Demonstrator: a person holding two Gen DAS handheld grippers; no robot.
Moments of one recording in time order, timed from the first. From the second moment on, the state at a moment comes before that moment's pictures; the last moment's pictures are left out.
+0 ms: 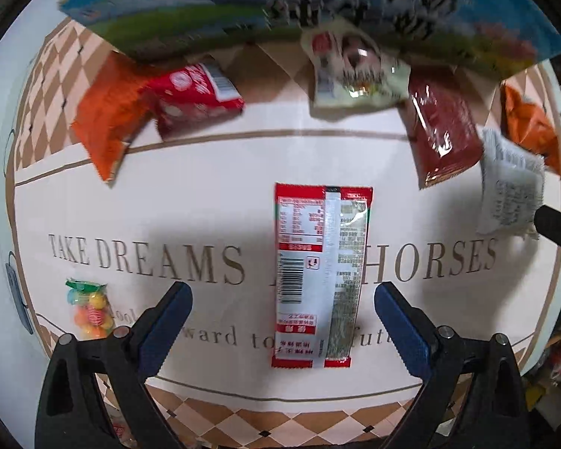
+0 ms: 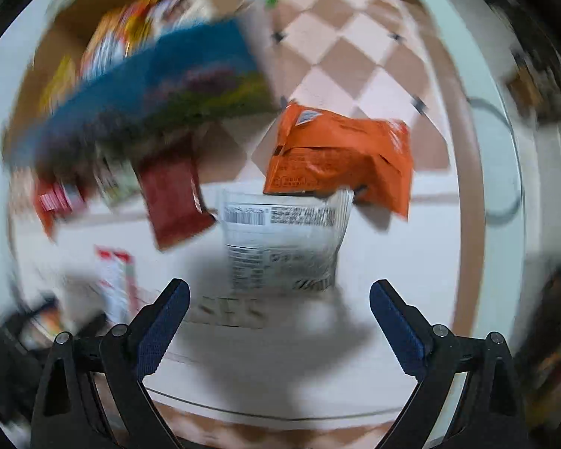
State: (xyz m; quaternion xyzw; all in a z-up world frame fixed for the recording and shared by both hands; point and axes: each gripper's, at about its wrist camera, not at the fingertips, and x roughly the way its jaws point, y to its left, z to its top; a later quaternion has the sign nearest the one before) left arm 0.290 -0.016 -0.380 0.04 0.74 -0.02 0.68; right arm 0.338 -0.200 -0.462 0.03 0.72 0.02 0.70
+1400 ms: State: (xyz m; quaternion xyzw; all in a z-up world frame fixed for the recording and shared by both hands) left arm 0.298 -0.014 -0.430 -0.02 0.75 -0.02 0.66; right arm 0.327 -0.166 -0.523 0.07 0.77 -0.06 0.63
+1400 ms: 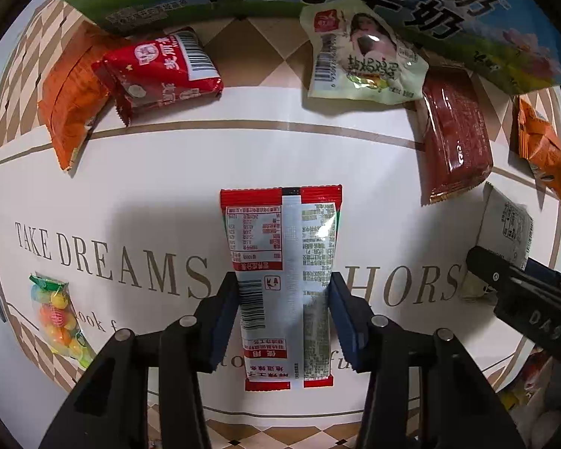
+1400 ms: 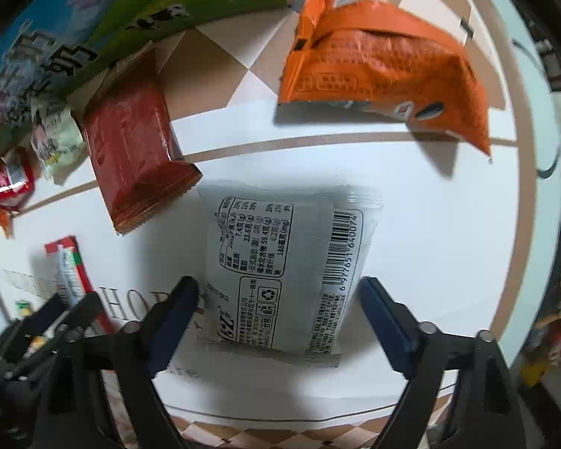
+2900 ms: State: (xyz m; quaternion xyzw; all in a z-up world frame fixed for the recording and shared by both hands) left arm 0.536 0.002 -0.222 0.01 0.64 -0.05 0.76; right arm 0.548 -0.166 -0.326 0.11 0.65 0.06 0.75
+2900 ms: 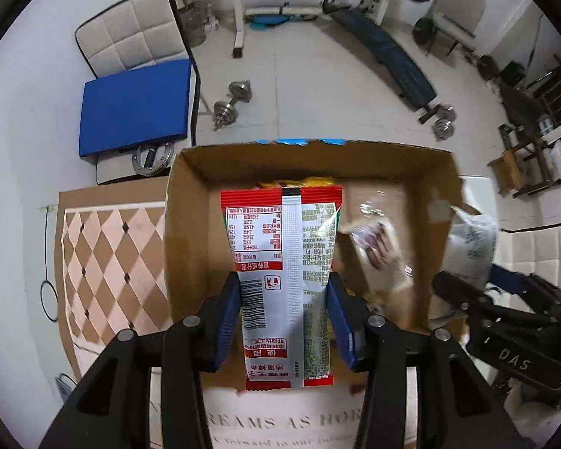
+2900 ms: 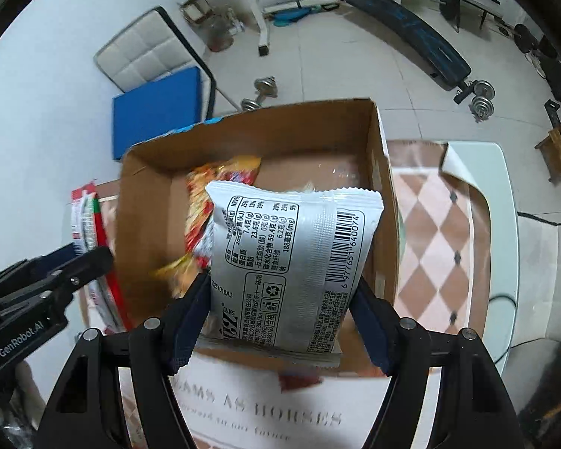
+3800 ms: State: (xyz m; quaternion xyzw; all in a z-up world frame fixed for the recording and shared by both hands) left arm 0.596 0.026 -0.313 0.00 0.71 -0.02 0.70; right arm 0.627 -0.157 -0.431 0.06 0.71 0.00 0.70
